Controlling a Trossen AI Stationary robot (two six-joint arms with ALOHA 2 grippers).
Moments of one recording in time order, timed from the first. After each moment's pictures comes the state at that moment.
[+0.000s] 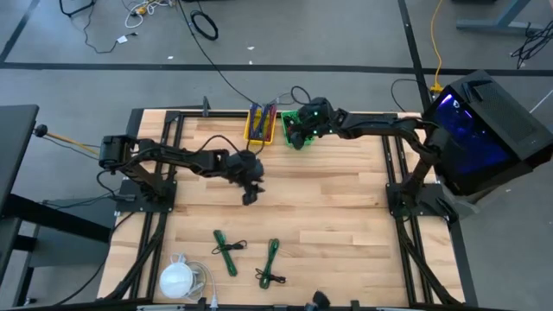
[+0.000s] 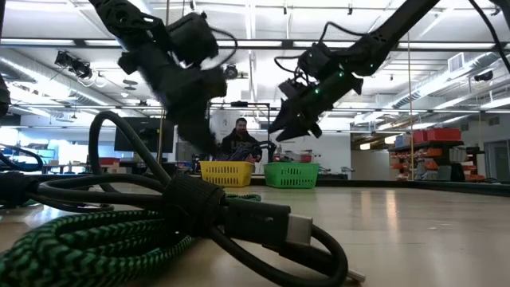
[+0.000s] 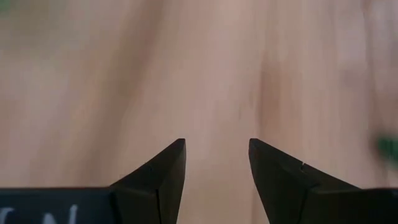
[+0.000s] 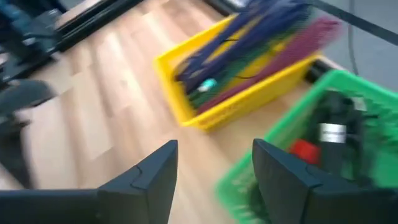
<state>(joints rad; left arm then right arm) 0.12 1.57 0.79 -0.06 0.12 -0.14 -0.55 1.75 1.07 0.04 -0.24 0.20</state>
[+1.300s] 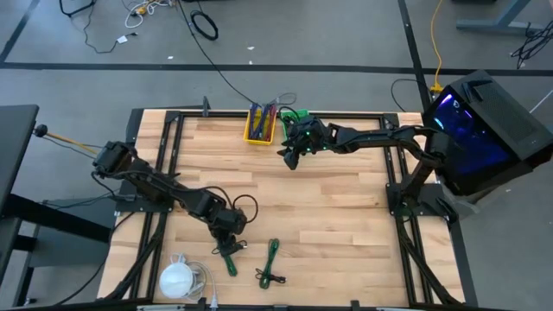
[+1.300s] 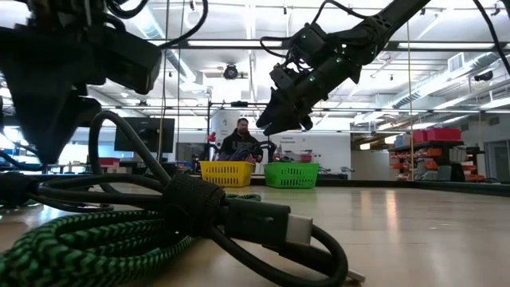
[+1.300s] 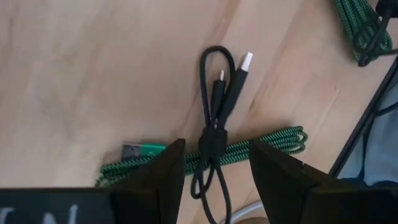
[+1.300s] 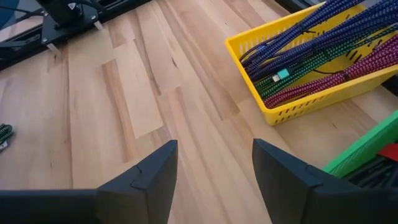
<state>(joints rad) -0.40 1.57 0.90 -0.53 0.22 -0.89 -0.36 1.73 1.07 0.03 -0.14 0.18</state>
